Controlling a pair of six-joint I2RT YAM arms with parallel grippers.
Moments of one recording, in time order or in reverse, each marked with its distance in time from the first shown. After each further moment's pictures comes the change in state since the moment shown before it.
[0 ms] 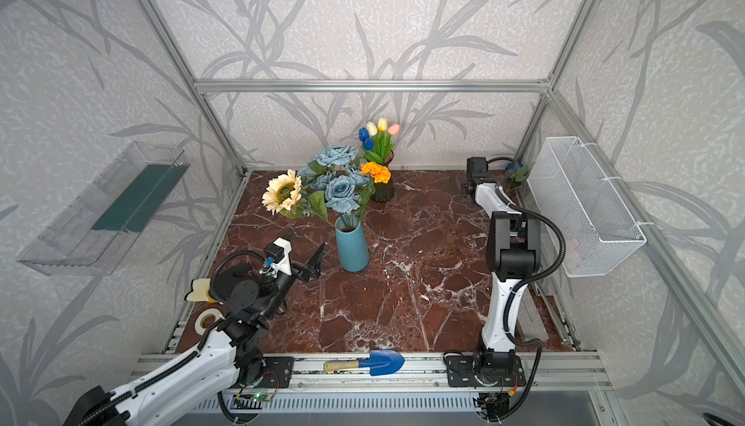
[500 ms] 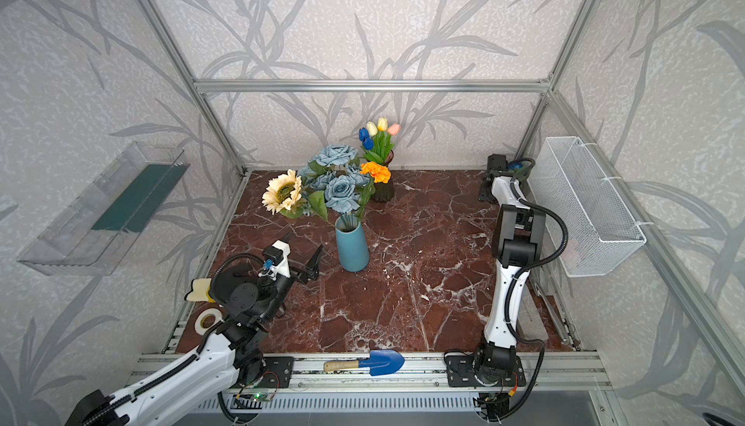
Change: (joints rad) left arm 0.000 -0.020 -0.024 -0.008 -0.021 0.007; right arm -0.120 0.200 0.264 -0.176 -0.069 0.043
